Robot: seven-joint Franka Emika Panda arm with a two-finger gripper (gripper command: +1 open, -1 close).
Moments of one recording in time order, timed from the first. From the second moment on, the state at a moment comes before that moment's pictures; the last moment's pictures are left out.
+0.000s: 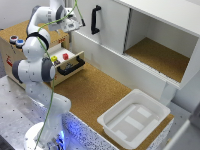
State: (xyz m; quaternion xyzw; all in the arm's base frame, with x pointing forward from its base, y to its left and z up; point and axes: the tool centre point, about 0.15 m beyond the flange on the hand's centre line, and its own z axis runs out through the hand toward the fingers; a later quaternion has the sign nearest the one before) arm 0.322 0.324 0.566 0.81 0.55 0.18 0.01
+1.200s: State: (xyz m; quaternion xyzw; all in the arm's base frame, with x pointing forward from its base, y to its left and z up) arm 0.125 0.406 0.565 0.67 0.73 0.09 0.00
